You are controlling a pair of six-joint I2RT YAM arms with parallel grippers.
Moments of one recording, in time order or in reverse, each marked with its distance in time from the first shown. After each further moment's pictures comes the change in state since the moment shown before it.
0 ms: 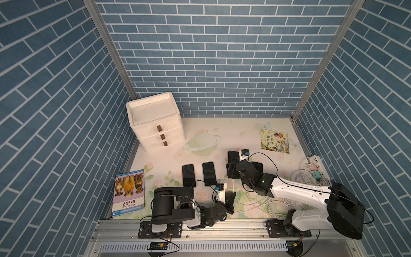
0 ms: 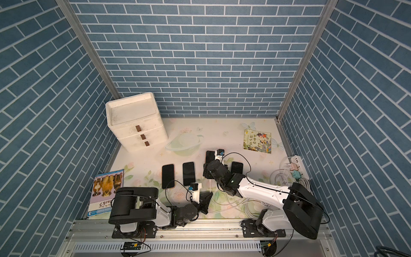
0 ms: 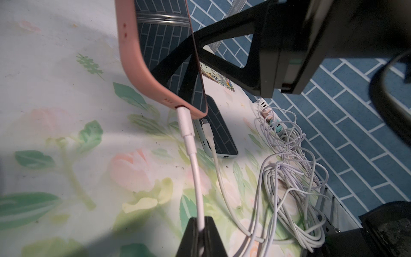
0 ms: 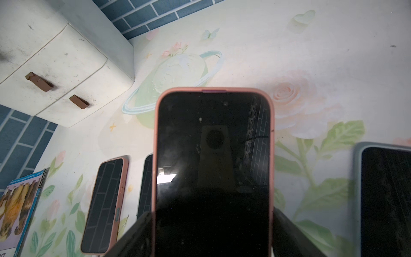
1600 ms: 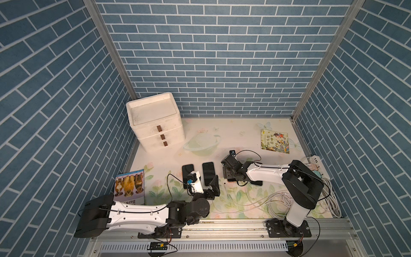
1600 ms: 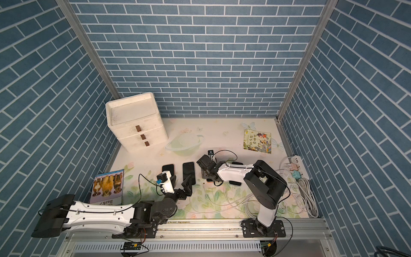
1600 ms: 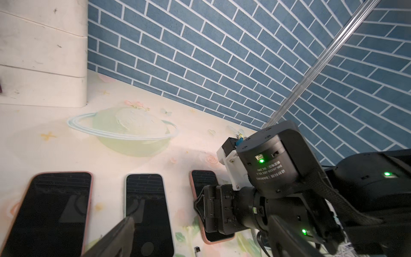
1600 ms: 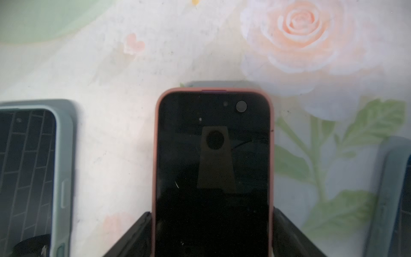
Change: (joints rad) left arm -0.002 -0.886 -0.009 -0.941 -0.483 -0.003; right arm -0.075 0.448 0.285 -0.286 -0.055 -0.119
